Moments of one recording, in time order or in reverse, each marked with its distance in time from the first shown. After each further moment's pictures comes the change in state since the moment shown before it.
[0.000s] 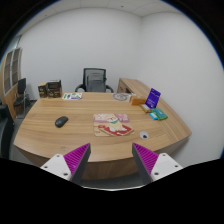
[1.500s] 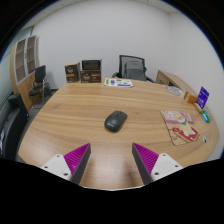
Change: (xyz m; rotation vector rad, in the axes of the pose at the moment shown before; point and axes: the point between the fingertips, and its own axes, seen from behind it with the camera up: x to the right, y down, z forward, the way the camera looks) arm -0.323 0.026 0.174 -0.075 -0.246 -0.072
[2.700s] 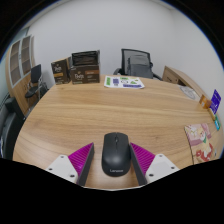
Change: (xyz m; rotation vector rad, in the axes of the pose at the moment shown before) arm -0.015 -0.067 0.163 -0.045 -0.021 0.018
